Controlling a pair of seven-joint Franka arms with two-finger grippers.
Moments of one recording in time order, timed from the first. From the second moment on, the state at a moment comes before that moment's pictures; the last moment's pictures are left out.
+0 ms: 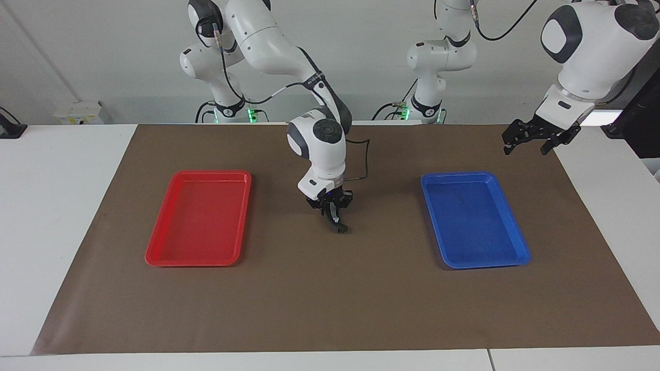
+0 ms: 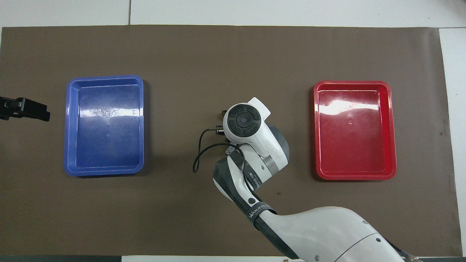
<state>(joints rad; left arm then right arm) -0.03 -0.01 0.02 -1.67 0.02 1.61 0.11 0.68 0.46 -0.07 -1.79 0.03 2.31 0.63</state>
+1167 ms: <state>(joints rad) -0.03 -0.01 0.02 -1.67 0.02 1.61 0.11 0.33 0.09 -0.11 -1.80 0.00 1.94 0.44</state>
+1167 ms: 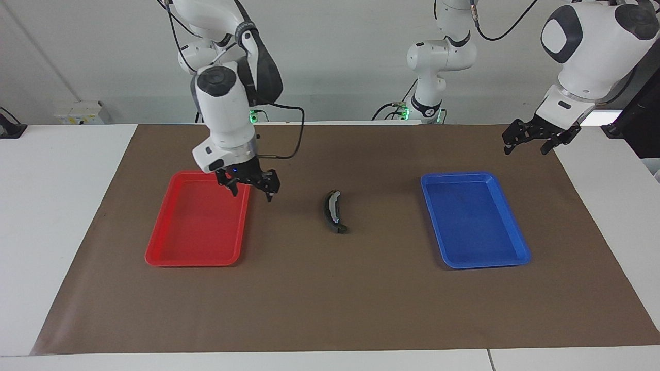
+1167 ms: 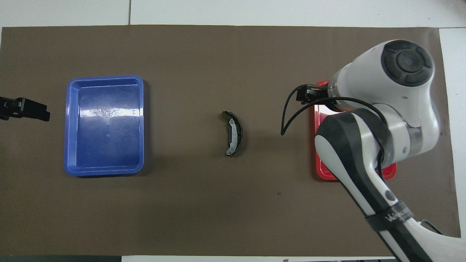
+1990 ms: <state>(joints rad) -0.03 -0.01 0.02 -1.67 0.02 1.61 0.11 0.05 -0.08 -0.10 -1.70 0.00 1.59 0.07</state>
